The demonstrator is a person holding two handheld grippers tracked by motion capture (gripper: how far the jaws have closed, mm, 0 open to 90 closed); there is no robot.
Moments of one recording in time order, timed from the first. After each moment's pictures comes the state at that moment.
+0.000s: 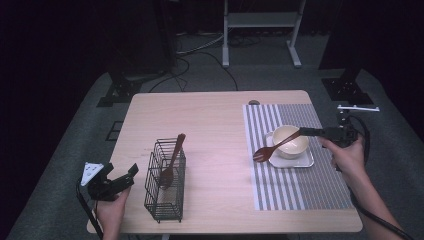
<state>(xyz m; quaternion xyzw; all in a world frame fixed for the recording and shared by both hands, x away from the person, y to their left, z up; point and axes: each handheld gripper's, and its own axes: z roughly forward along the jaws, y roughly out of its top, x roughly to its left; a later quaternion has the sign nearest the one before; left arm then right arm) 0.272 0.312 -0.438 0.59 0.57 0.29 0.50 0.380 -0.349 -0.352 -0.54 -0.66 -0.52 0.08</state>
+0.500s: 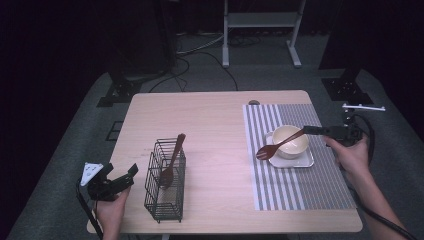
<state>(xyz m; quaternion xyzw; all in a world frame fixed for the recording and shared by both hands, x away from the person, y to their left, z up) 0.271 0.312 -0.438 0.59 0.57 0.29 0.49 0.379 -0.359 -0.348 -0.55 -0.65 -0.52 0.07</state>
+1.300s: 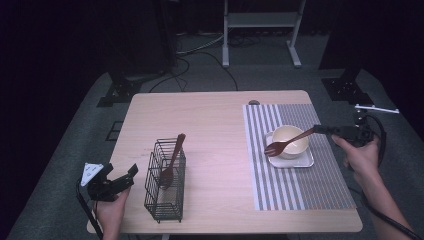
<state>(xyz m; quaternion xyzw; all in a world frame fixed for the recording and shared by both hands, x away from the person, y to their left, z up) 0.271 0.312 -0.438 0.59 0.57 0.29 0.49 0.374 -0.384 -0.348 -0.57 -0.63 -0.53 0.05</state>
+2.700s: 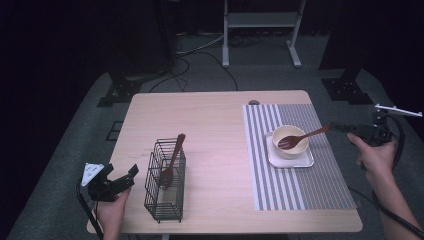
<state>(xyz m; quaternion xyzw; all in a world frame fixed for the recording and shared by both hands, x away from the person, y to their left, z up) 0.271 0.311 -0.439 0.59 0.57 0.29 0.49 0.368 -0.422 -0.347 -0.61 -0.58 -0.53 0.02</state>
